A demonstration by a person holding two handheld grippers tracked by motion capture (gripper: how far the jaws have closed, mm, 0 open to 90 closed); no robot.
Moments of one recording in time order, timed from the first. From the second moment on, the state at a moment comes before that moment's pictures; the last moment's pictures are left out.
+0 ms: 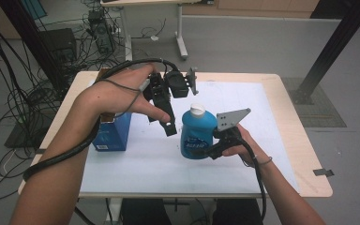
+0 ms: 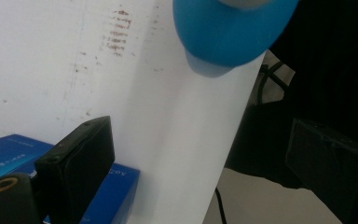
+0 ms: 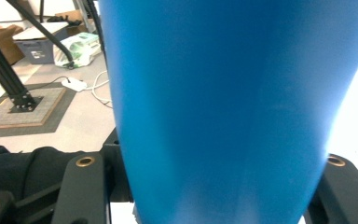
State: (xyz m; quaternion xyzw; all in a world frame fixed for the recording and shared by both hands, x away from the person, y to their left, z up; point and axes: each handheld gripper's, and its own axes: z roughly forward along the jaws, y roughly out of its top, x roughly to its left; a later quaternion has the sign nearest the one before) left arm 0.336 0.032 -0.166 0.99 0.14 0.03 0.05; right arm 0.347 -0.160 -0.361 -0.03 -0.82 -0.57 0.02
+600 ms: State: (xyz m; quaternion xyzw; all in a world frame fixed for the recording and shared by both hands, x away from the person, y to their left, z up) left arm 0.333 0.015 -0.172 0.99 0.11 0.03 0.04; right arm 0.347 -0.139 -0.353 0.00 -0.83 -0.55 0.03
